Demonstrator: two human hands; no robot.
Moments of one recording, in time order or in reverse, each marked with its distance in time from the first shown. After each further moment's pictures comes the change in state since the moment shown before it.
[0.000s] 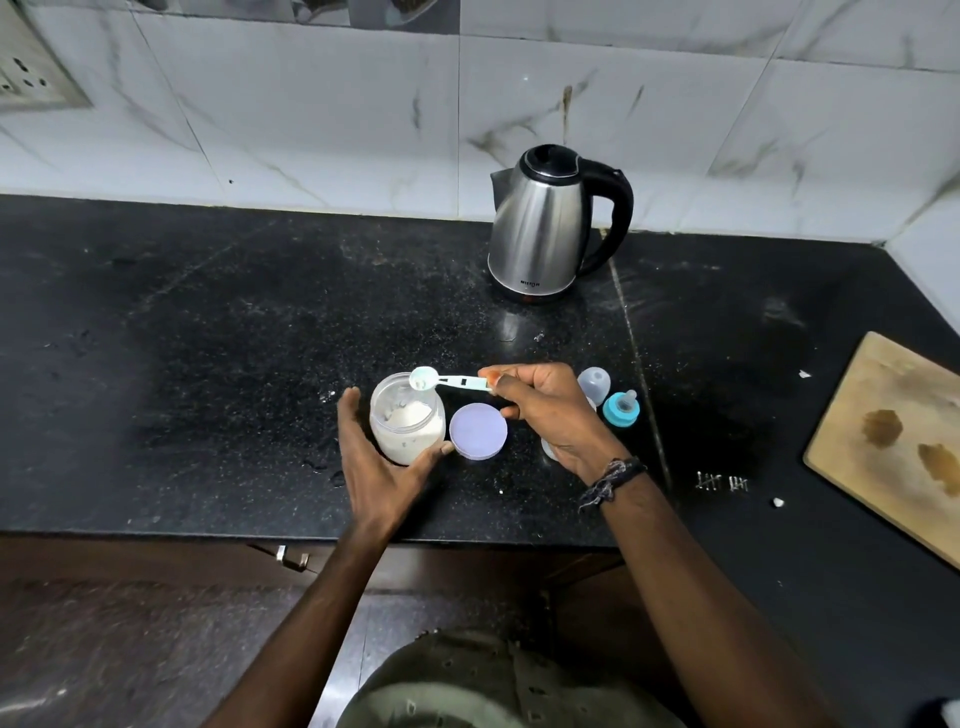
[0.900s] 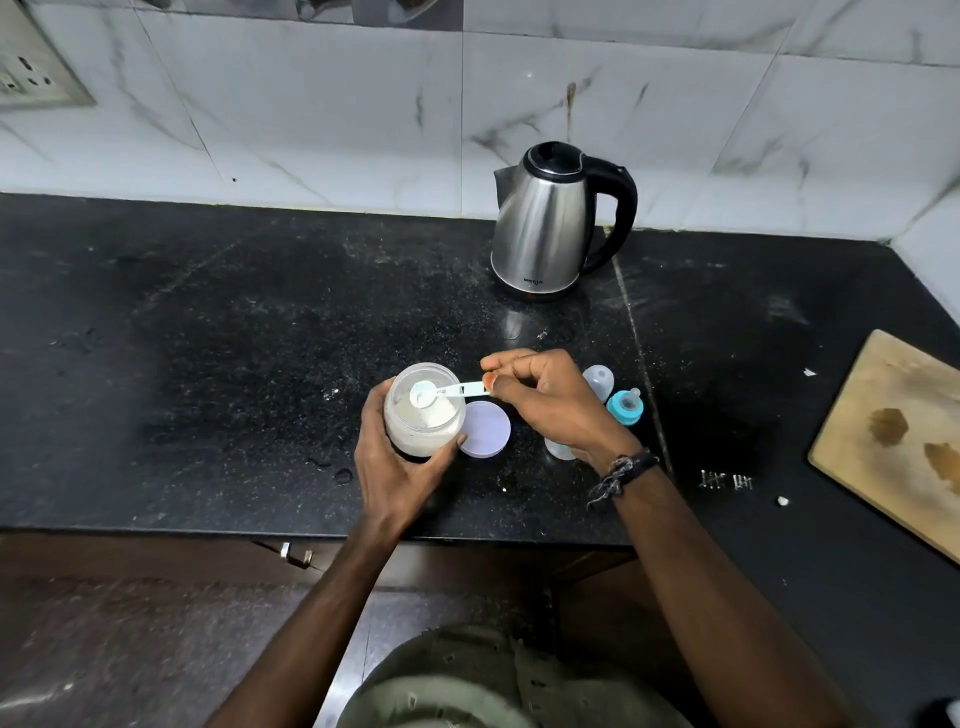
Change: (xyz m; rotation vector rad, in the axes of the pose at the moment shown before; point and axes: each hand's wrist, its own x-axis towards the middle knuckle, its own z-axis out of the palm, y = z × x) left_hand -0.001 0.021 0.005 -0.003 0.005 0.067; right_hand -0.006 -0.018 -0.005 -0.279 -0.093 -0.182
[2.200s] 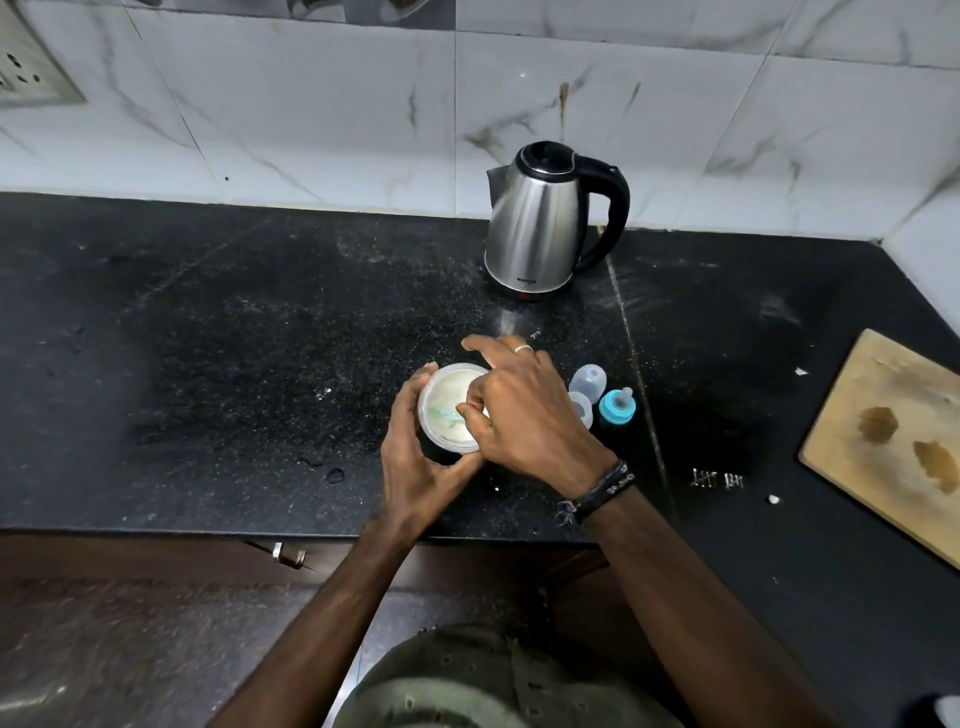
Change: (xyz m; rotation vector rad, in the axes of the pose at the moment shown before) left_hand -0.006 0.024 0.019 -0.069 -0.098 0.163; right_hand -0.026 -0.045 0.015 -1.009 -0.054 -0.245
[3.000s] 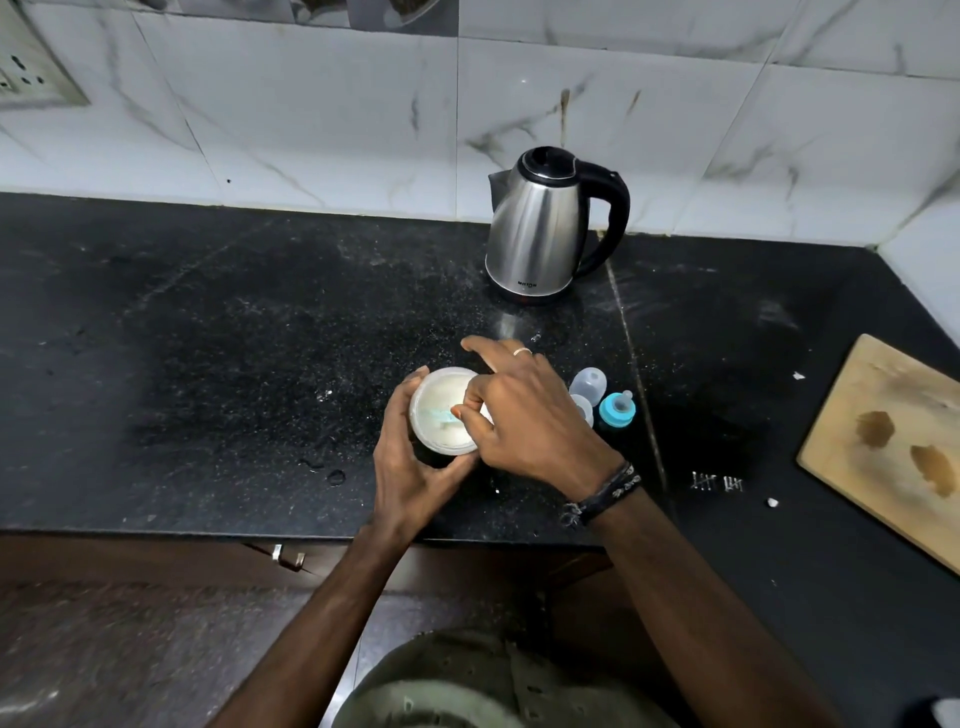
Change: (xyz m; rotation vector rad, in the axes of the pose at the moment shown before) left_hand -0.001 -0.011 -0.005 0.014 0.011 0.009; right_hand 0.000 0.000 0.001 0.023 0.012 -0.038
